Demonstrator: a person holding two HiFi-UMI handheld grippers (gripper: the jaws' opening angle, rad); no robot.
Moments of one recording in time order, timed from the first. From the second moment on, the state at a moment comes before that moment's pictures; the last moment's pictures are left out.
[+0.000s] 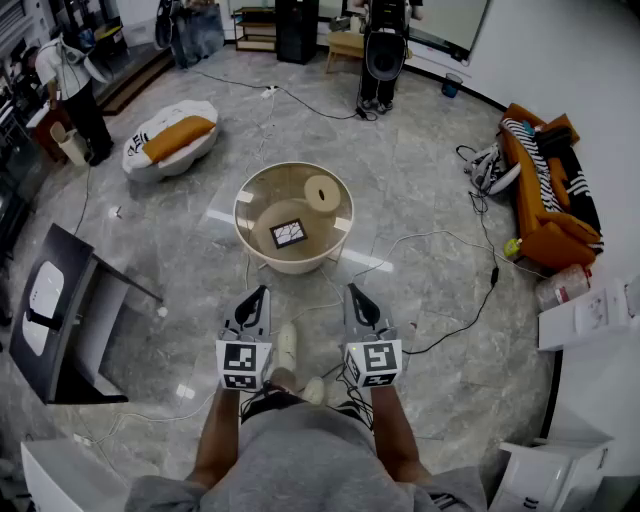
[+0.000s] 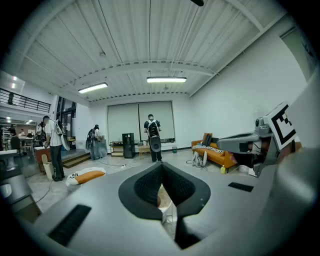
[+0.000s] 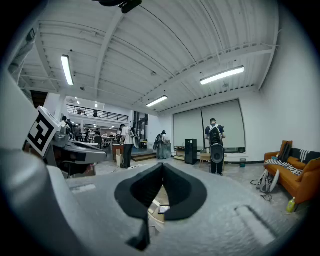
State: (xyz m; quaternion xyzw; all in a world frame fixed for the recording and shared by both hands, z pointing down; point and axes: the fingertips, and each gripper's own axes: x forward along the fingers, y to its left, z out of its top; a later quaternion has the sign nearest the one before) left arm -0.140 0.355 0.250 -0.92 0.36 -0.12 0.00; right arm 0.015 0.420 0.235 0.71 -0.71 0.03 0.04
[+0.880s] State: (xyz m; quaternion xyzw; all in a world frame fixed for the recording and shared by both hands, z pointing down) left arm -0.107 0.227 0.274 -0.92 0.36 -0.14 -0.02; right arm 0.038 0.287 0.256 0.69 -0.72 0.05 0.05
